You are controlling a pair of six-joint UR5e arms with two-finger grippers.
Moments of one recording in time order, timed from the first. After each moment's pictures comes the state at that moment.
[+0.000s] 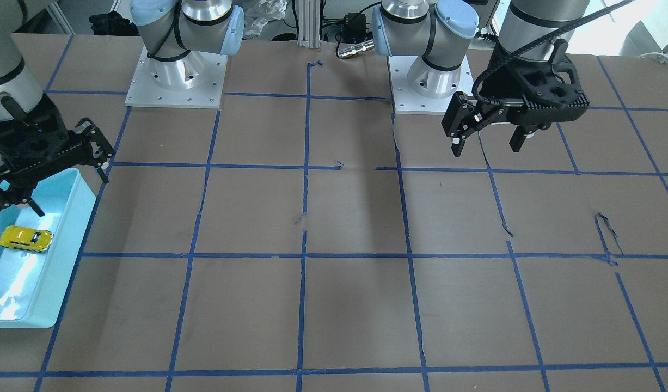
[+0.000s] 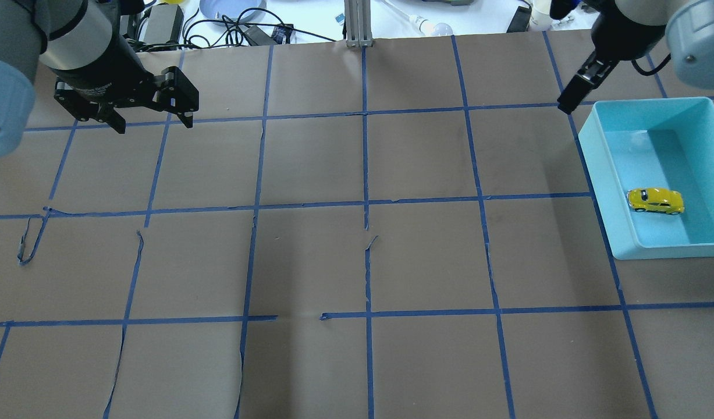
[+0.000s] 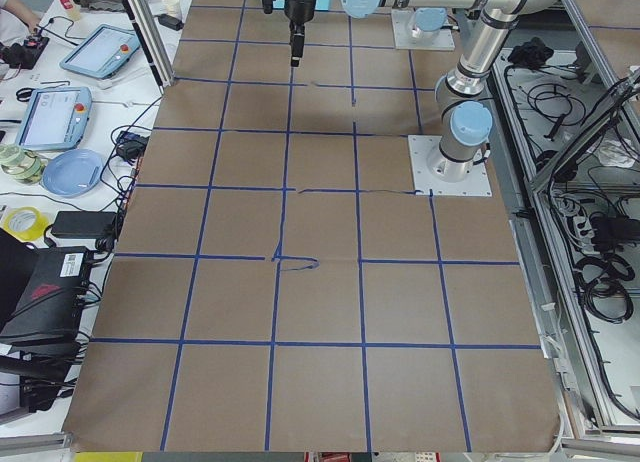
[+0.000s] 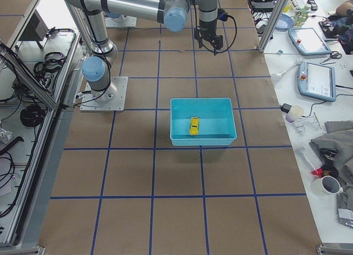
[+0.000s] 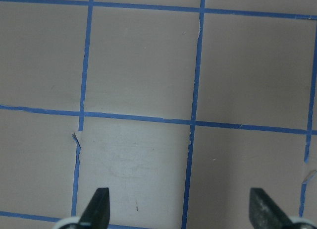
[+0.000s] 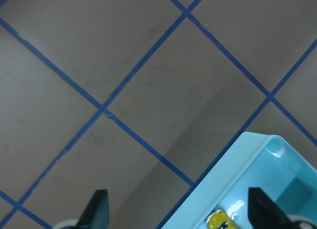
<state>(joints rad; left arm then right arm) -1.53 -1.53 -1.61 -1.43 1.62 -0.04 1.46 -1.48 1.54 -1.77 -1.61 -0.77</state>
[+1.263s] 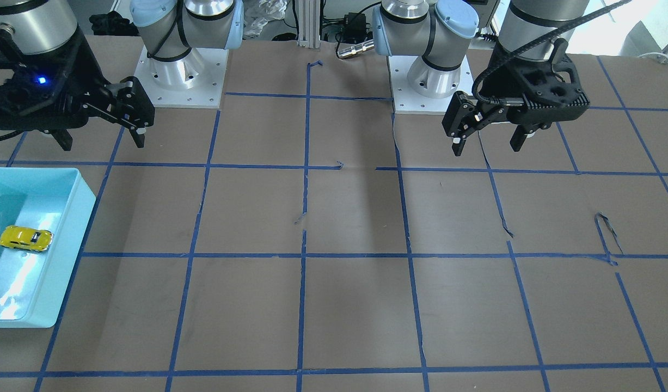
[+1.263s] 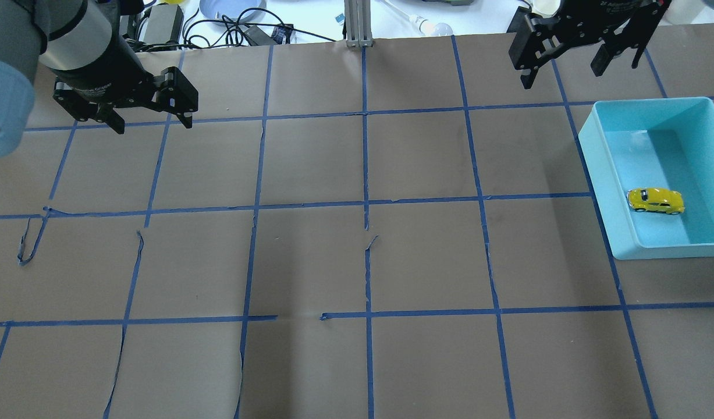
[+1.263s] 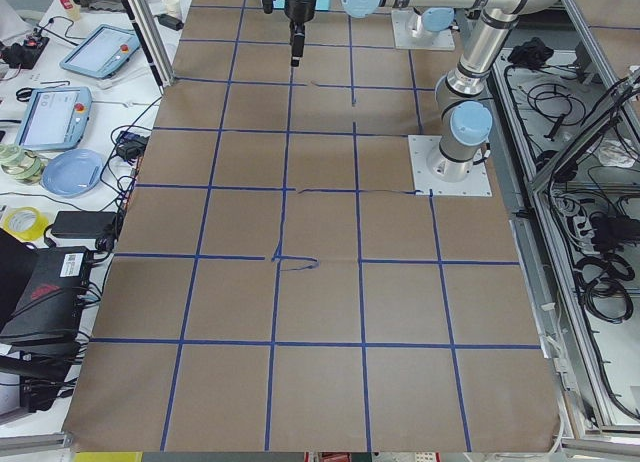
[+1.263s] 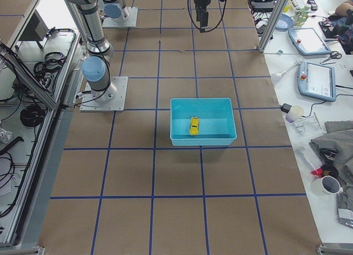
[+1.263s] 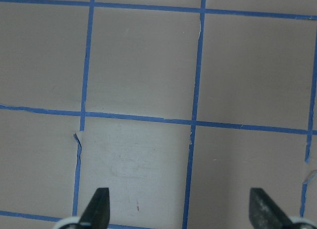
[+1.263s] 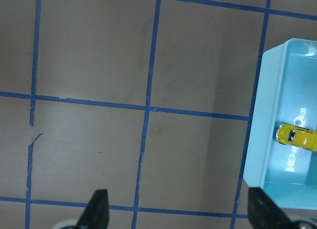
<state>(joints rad) -1.53 -1.53 -1.61 -1.43 1.63 -0.04 1.55 -1.48 1.35 -1.48 -1.63 -0.14</state>
